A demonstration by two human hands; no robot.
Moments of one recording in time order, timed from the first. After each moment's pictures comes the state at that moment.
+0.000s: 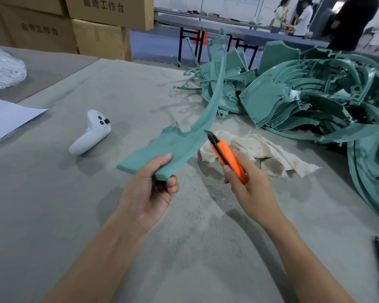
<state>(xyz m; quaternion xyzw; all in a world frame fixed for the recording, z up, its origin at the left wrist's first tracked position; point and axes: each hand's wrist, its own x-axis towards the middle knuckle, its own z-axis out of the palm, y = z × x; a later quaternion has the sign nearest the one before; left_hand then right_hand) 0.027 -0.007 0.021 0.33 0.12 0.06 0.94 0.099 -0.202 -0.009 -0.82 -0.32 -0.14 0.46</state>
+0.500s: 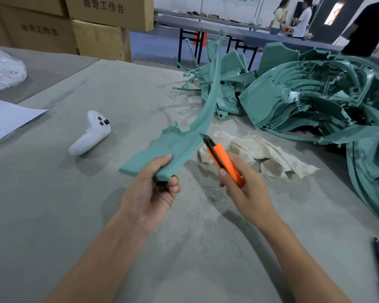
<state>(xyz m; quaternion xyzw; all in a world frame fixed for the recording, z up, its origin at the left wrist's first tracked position) 0.027 -0.009 0.020 0.30 0.12 0.04 0.95 0.092 -0.198 -0.007 -0.79 -0.36 -0.13 0.47</state>
